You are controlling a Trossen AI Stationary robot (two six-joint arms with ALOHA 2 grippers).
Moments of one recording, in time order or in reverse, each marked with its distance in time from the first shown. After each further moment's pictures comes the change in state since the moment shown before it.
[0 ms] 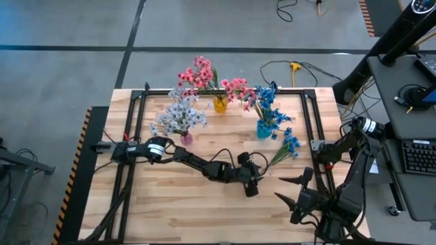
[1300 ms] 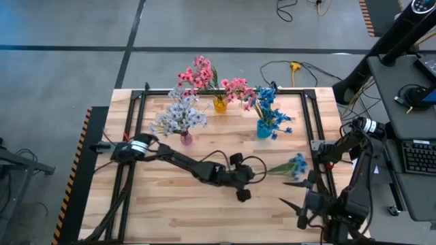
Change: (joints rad) left arm -0.075 -0.232 -0.062 -0.303 -0.068 -0.017; right arm 0.075 -0.003 -0.005 0.007 0.049 0.229
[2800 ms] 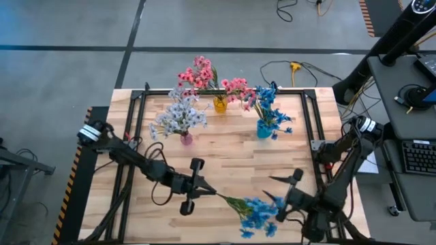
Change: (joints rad) left arm -0.197 -0.554 -0.830 1.266 0.300 0.551; right arm -0.189 -0.001 -0.175 0.644 0.086 -0.503
